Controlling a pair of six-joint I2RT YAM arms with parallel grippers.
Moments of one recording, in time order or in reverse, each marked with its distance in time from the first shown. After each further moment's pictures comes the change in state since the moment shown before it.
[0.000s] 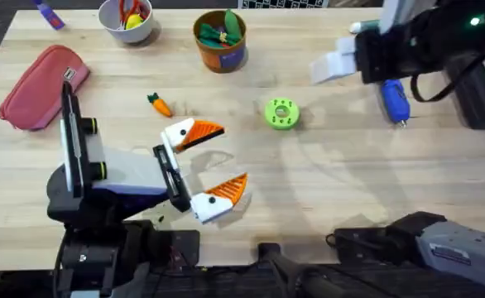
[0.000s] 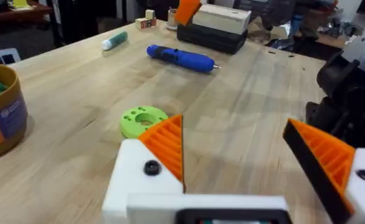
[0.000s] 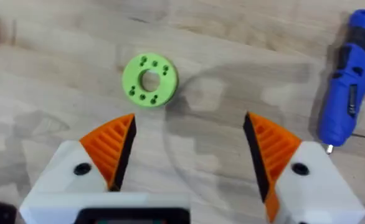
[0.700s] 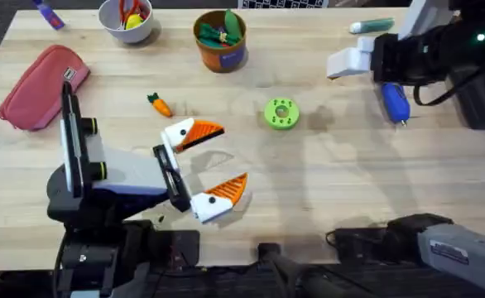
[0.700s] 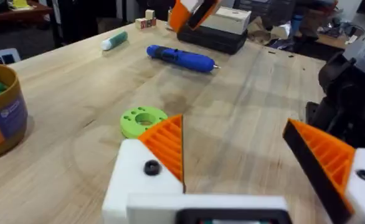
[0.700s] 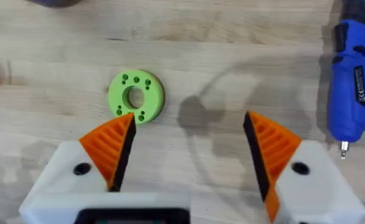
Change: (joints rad) left arm 0.000 0.000 0.000 0.000 0.000 0.000; right arm -0.201 -0.033 -0.160 0.162 -0.129 0.029
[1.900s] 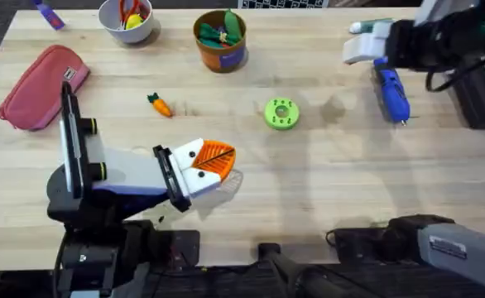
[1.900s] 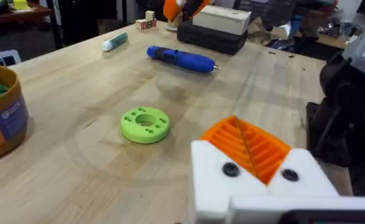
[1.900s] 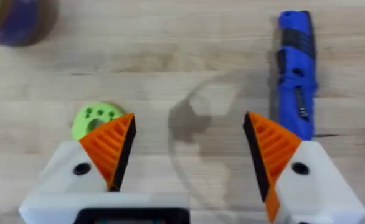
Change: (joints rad) left arm 0.000 0.000 0.000 0.000 0.000 0.004; right arm -0.088 0.035 0.030 0.059 0.080 -0.053
